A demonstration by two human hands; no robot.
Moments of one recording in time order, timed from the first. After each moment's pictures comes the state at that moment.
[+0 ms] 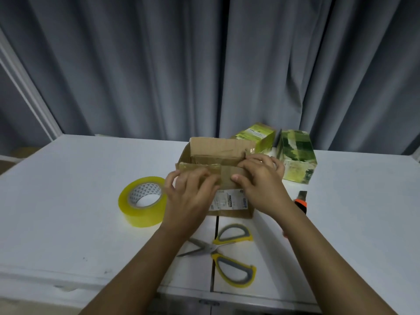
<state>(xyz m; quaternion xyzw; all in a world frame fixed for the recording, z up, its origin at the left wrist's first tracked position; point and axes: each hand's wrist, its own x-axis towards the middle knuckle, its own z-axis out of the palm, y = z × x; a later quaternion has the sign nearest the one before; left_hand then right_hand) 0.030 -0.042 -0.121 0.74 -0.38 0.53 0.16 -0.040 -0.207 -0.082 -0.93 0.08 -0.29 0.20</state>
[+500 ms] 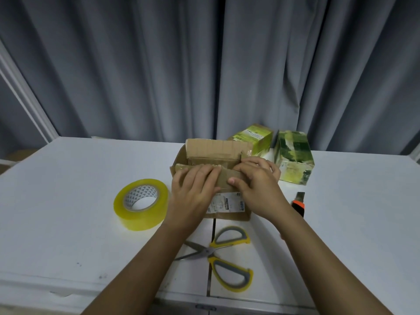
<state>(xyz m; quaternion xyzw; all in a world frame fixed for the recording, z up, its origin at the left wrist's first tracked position) 0.045 -0.057 -0.128 0.75 -0.42 0.50 0.11 -0.040 -0.212 -0.089 -0.92 0.06 -0.31 0.24</state>
